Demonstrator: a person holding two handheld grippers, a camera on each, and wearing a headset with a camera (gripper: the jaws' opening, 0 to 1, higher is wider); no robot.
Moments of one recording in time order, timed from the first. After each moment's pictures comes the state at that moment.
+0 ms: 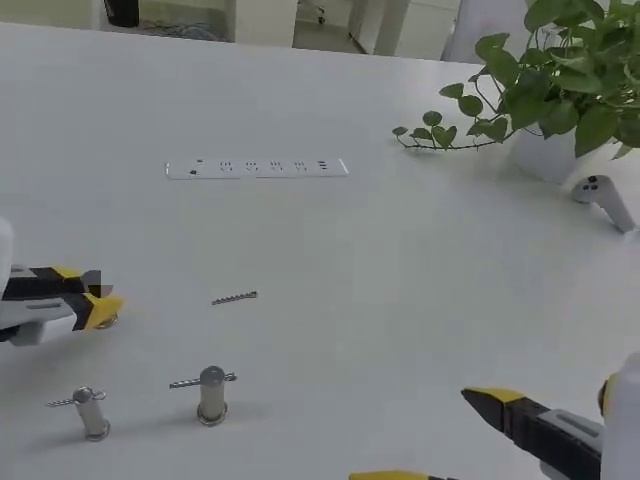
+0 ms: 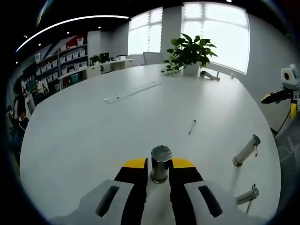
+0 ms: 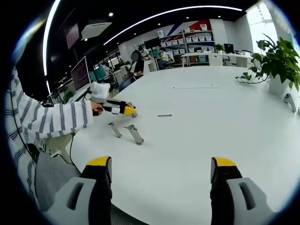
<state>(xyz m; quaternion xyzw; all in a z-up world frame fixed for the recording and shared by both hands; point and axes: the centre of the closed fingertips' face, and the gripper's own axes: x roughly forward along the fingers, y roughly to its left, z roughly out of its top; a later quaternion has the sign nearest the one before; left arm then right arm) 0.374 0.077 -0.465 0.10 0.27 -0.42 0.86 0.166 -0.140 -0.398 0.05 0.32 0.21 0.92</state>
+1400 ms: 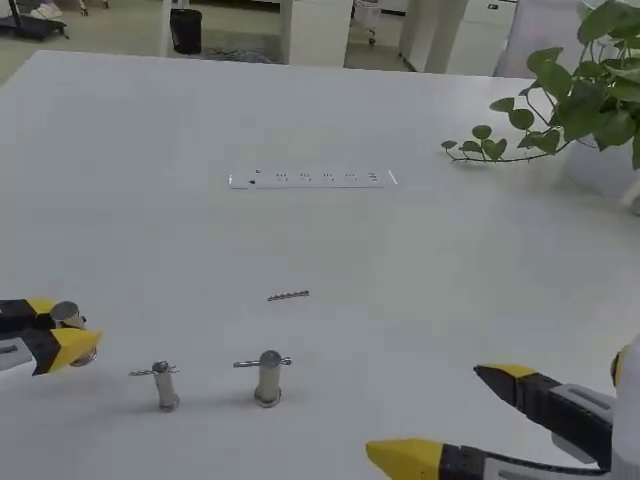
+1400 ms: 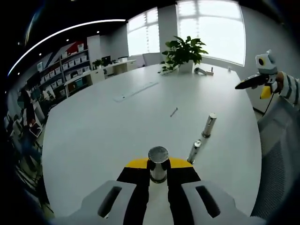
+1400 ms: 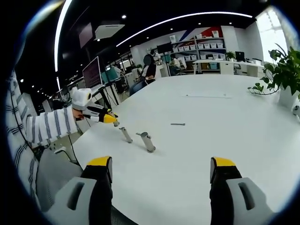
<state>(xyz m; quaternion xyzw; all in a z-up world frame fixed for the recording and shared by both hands) 0.270 0.149 -0.417 0.14 0.26 -0.40 0.87 0.172 -0.113 -0.383 0.04 0.28 0.26 0.92</state>
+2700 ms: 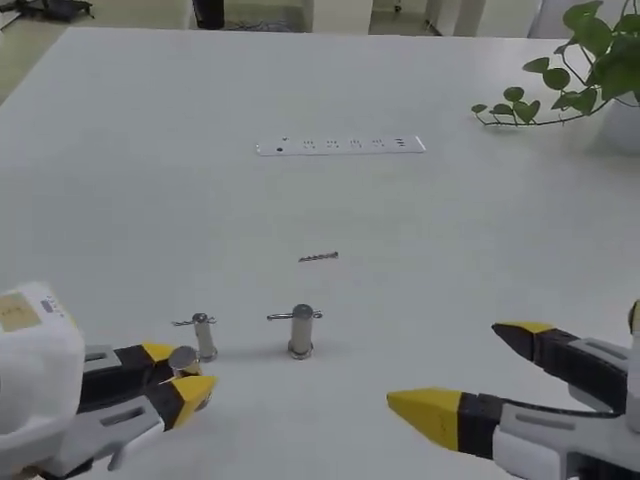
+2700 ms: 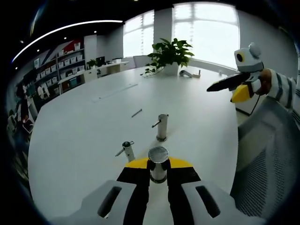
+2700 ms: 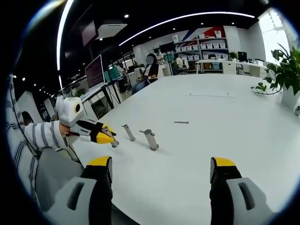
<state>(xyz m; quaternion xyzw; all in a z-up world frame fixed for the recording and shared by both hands) 0.193 0.072 -0.432 0.12 0.27 -0.42 0.86 0.166 -0.101 -0.389 0.03 0.28 0.27 0.92</state>
